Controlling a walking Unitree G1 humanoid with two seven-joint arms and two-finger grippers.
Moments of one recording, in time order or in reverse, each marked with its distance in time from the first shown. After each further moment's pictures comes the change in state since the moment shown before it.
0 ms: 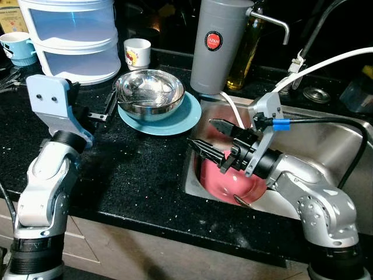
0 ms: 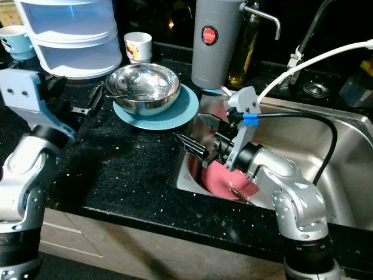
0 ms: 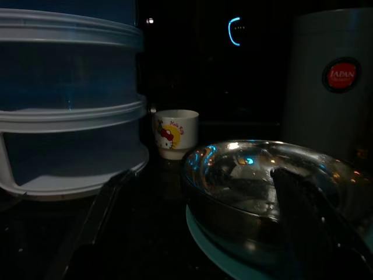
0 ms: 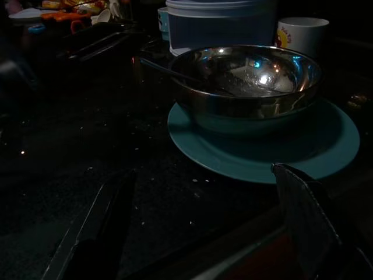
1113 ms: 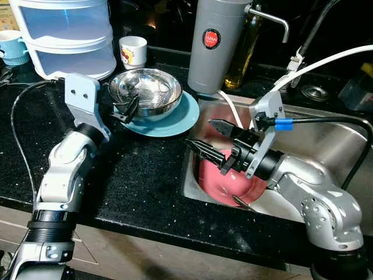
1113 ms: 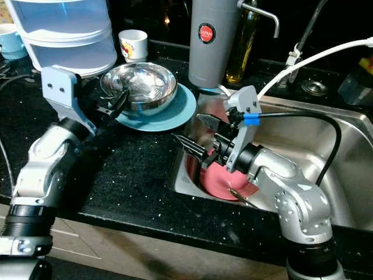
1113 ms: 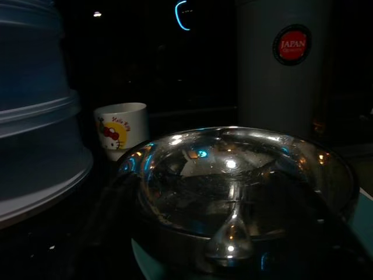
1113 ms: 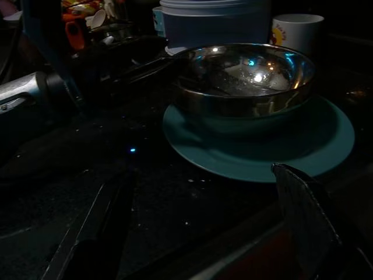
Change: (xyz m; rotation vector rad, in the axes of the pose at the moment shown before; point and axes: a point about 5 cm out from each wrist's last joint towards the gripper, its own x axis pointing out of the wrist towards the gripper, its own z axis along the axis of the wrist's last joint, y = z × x) left arm 0.027 -0.018 -0.018 0.035 0.028 -0.168; right arm 0.000 0.003 0.004 0.012 -0.003 -0.008
